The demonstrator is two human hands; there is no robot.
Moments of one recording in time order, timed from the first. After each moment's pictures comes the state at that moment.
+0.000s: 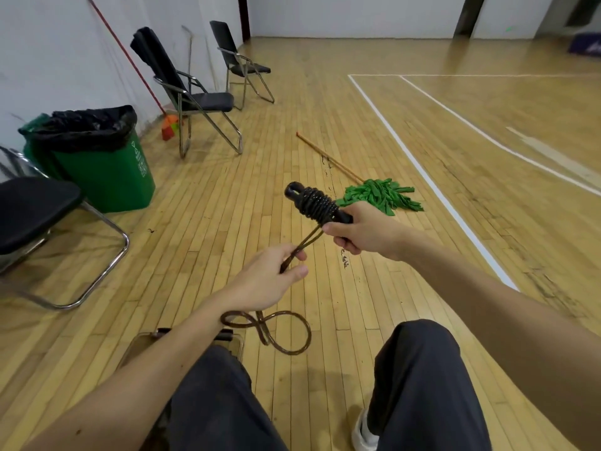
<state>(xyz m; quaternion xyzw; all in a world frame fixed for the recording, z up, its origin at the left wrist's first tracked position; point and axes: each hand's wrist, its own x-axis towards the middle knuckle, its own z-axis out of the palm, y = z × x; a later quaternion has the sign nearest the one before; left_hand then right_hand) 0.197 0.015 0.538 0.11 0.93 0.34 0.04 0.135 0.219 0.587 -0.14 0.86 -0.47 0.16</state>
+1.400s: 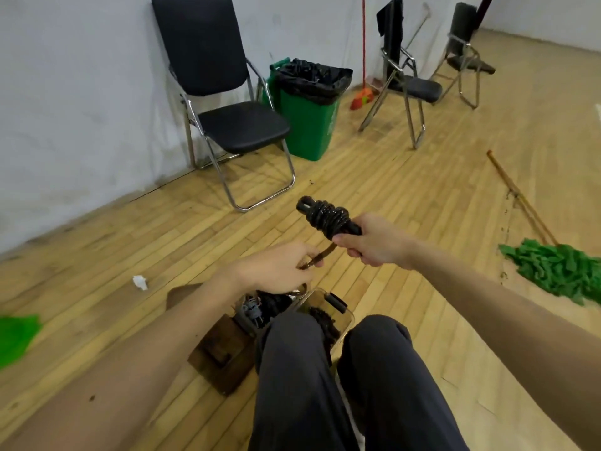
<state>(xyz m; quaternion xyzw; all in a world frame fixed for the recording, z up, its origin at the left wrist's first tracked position) 0.334 -0.221 0.523 -0.11 0.91 0.38 0.12 0.184 -0.083 0.553 -0.36 0.81 -0.30 0.35</state>
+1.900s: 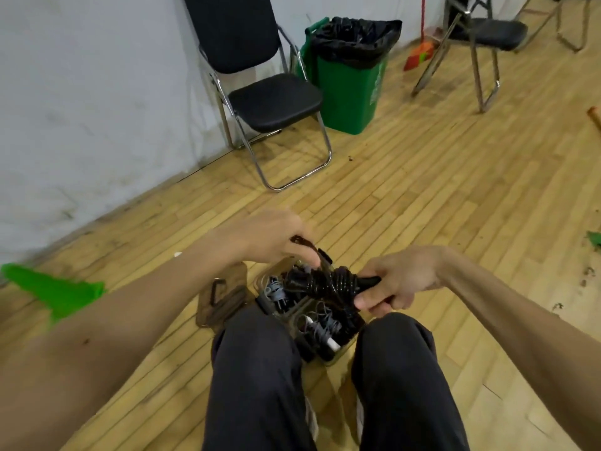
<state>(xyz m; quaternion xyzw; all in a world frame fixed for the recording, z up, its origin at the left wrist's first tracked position) 0.279 -0.240 0.525 -0.06 0.97 0.19 0.12 0.108 -0.056 0.492 -0.47 0.55 -0.08 0.68</state>
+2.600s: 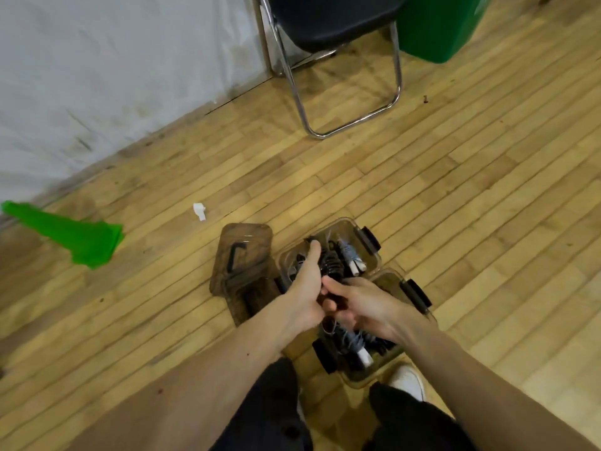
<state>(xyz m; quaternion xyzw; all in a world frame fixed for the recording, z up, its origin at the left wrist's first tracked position) 0.227 -0.271 0.292 -0.60 0.27 0.76 -0.05 0.127 -0.196 0.266 -0.11 0.51 -0.39 0.76</state>
